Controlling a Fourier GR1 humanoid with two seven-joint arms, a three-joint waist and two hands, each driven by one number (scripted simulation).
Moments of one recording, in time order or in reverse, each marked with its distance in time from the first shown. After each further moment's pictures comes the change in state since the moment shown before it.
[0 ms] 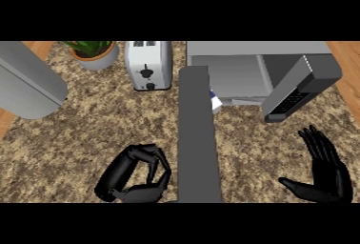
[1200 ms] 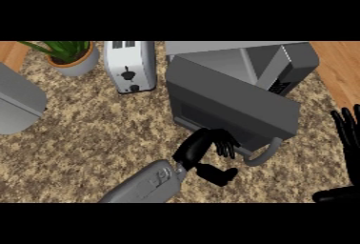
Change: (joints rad) left arm -0.672 0.006 -0.594 0.648 0.413 0.506 0.091; right arm 0.025 -0.128 -0.014 -0.353 -0.152 0.150 0.205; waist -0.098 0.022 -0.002
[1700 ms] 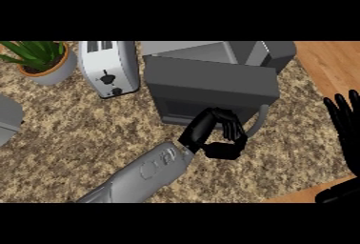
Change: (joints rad) left arm -0.147 -0.005 0.032 0.029 0.208 0.079 -0.110; right arm -0.079 -0.034 0.048 -0.080 -0.054 0.073 0.064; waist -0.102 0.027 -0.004
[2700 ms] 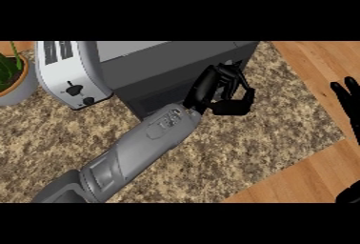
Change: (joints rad) left arm -0.286 -0.003 0.090 0.191 0.200 0.066 -0.061; right arm -0.098 -0.089 0.005 -0.077 -0.110 0.069 0.109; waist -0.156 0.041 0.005
